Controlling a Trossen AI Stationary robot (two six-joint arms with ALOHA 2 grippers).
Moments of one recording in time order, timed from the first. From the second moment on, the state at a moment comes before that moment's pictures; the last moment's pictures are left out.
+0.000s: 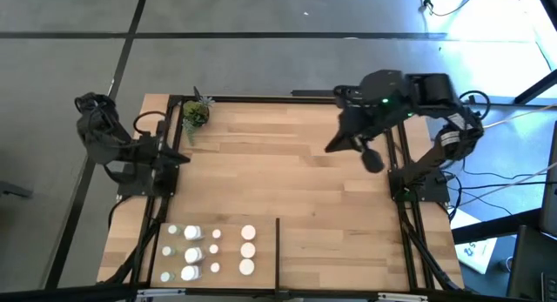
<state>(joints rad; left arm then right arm) -0.84 0.53 1.02 -0.92 -0.79 -0.31 0.01 1.62 2.33 -1.41 -0.27 -0.14</state>
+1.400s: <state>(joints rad) -0.84 0.00 0.51 -0.50 -0.52 -0.01 0.12 1.01 1.75 -1.08 -0.24 -0.05</state>
